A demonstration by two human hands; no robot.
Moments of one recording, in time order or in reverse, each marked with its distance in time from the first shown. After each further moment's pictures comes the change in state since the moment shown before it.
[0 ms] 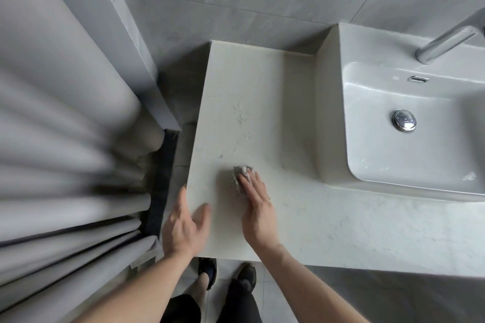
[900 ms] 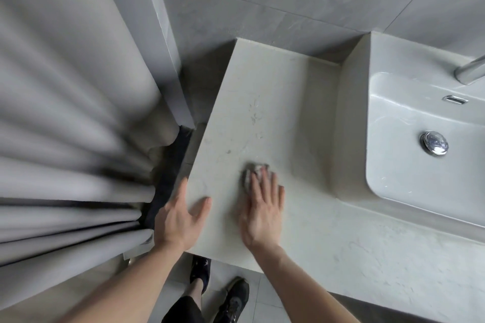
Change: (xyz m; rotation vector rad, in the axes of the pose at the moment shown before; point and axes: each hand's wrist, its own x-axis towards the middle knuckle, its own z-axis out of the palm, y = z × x) left_hand 0.003 -0.007 0.011 0.015 0.100 -0.042; right_hand 0.003 0.026 0.011 -0.445 -0.100 0.004
